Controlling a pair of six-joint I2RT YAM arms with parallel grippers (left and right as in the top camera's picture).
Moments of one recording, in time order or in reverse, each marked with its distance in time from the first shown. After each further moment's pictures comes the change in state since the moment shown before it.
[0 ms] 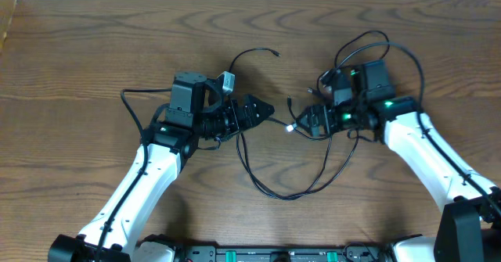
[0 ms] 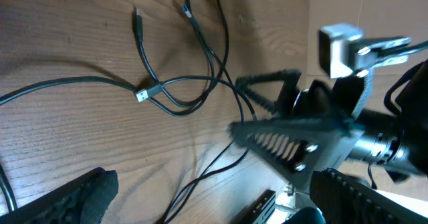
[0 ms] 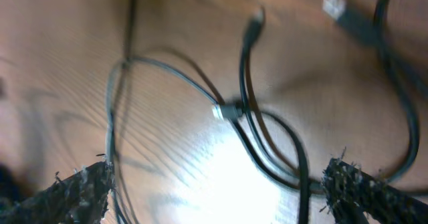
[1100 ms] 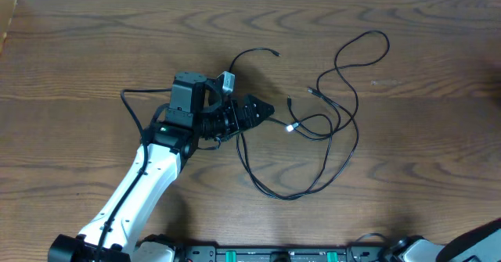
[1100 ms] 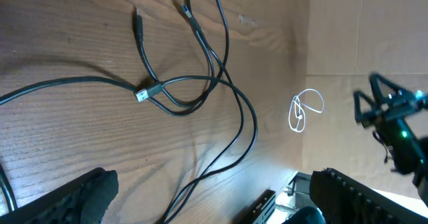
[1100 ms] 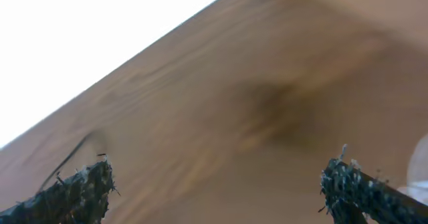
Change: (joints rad) left arm 0.000 0.000 0.000 0.000 0.000 0.000; right arm -1.136 -0.092 0.008 0.412 -0.105 -0.014
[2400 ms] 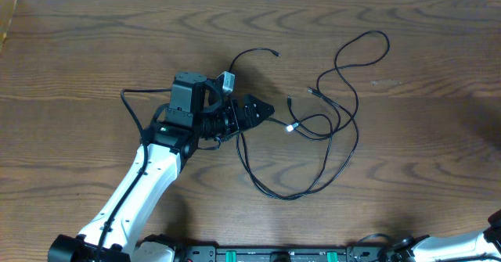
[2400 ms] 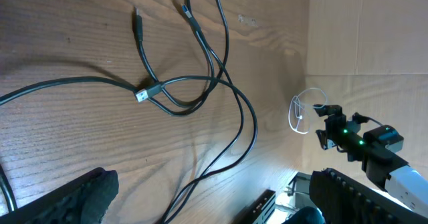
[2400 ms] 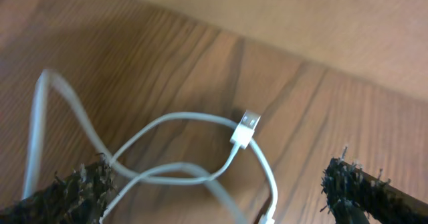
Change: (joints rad) left arm 0.000 0.000 0.000 0.000 0.000 0.000; right arm -0.199 0.339 -0.001 0.201 0.656 -0.008
